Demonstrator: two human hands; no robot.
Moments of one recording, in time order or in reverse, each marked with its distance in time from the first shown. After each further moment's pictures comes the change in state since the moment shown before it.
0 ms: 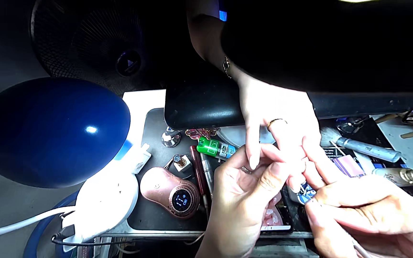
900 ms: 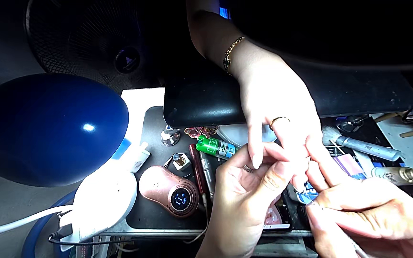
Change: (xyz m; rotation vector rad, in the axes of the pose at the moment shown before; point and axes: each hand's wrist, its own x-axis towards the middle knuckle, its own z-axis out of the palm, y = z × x) left_hand 0.000 -0.002 0.000 -0.012 -0.014 0.006; right_hand -0.001 -0.005 -0.003 -0.016 -0.037 0.021
